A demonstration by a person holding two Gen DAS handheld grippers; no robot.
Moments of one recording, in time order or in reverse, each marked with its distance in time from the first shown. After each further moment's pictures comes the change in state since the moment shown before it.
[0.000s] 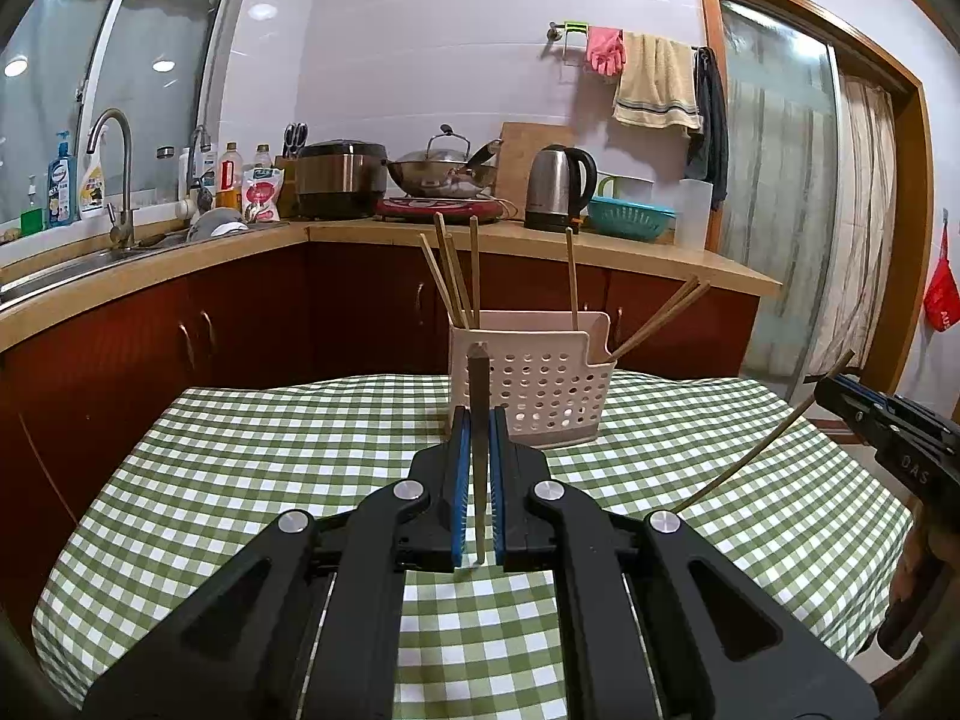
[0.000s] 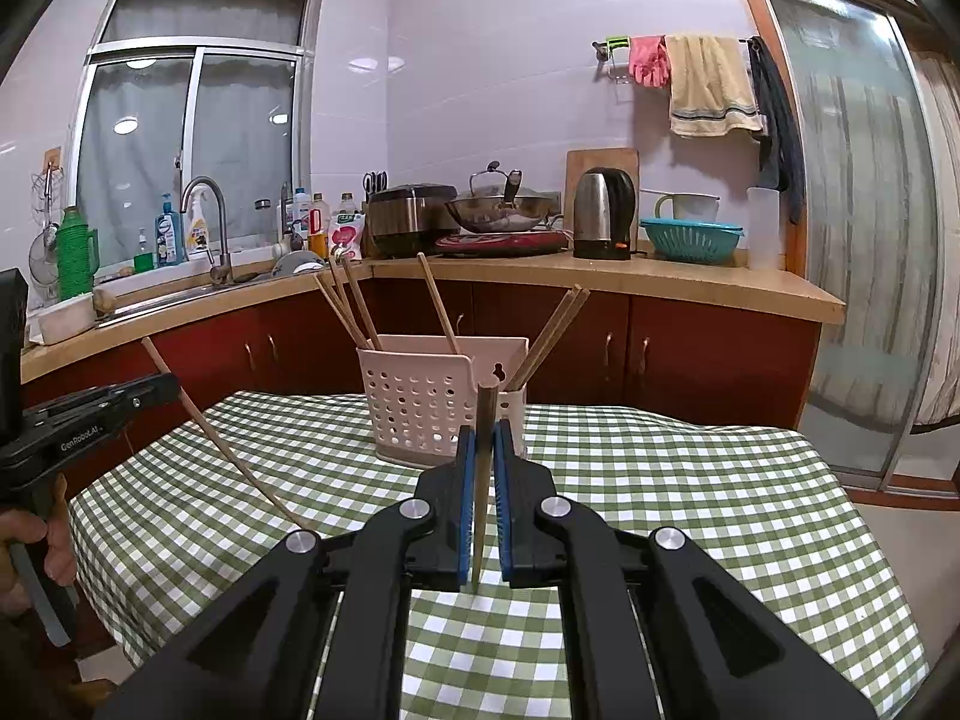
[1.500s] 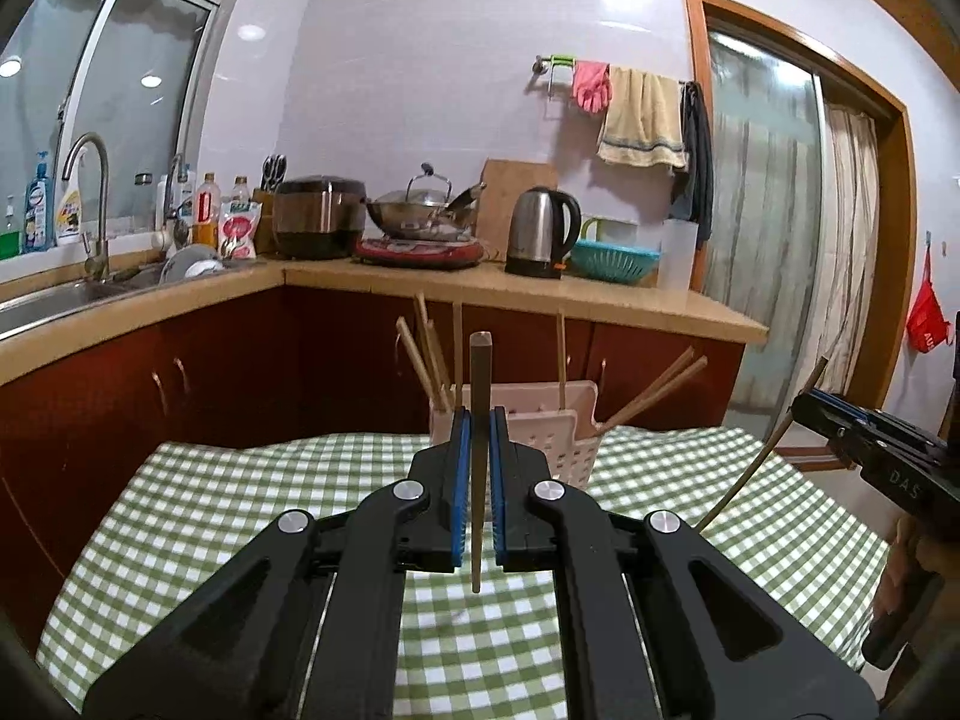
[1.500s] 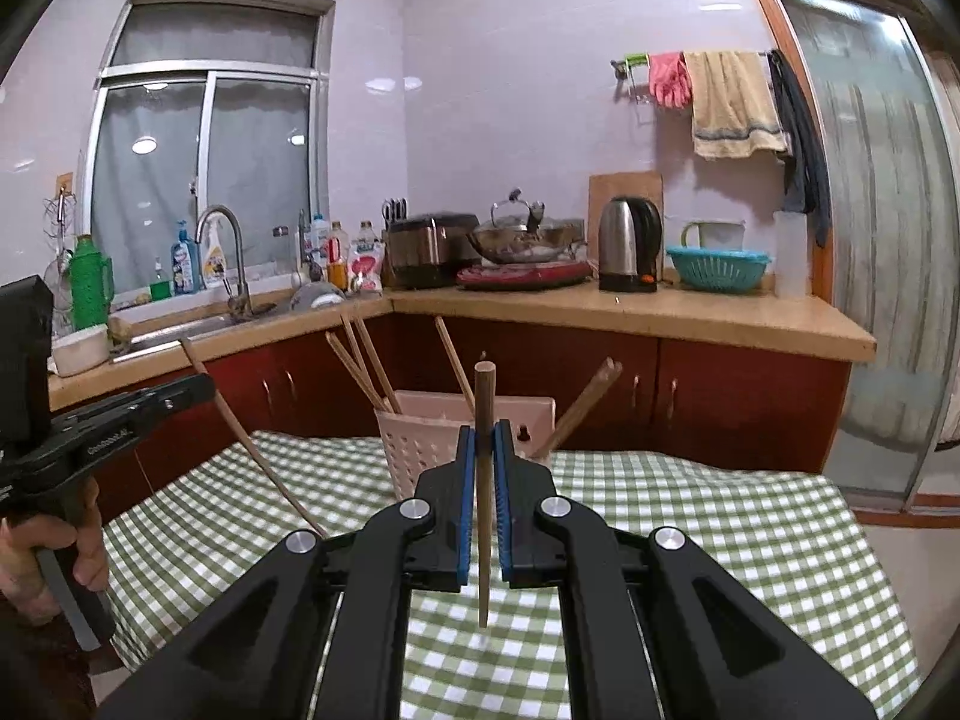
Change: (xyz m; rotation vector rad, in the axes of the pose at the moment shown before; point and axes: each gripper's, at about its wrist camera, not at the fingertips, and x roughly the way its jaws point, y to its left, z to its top) left arm 0.020 0.000 0.053 -0.005 -0.089 -0.063; right arm 0.017 0.000 0.048 0.002 -0.064 0.067
